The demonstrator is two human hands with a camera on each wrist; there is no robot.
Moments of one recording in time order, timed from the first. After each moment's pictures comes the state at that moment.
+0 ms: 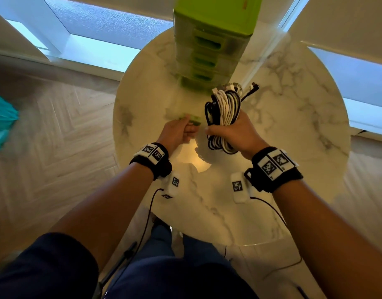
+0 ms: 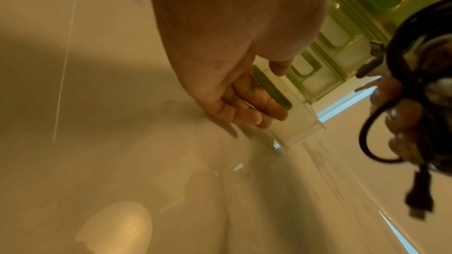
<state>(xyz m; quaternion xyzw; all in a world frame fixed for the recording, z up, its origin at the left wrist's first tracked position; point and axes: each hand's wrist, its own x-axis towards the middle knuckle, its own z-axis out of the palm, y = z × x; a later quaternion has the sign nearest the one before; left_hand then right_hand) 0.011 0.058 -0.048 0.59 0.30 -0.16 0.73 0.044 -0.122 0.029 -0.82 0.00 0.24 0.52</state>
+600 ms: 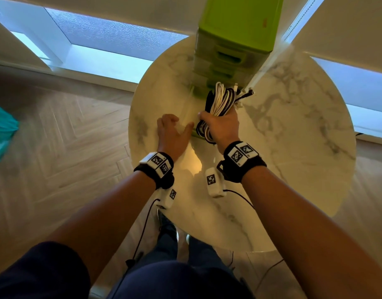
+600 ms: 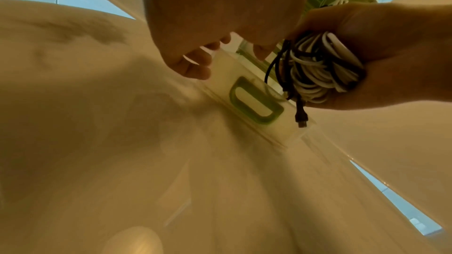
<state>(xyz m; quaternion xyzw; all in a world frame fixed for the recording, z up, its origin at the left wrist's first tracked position) 0.000 0.111 -0.051 0.84 0.24 0.02 0.49 0.057 -0.020 -0.001 -0.79 0.18 0.10 0.57</state>
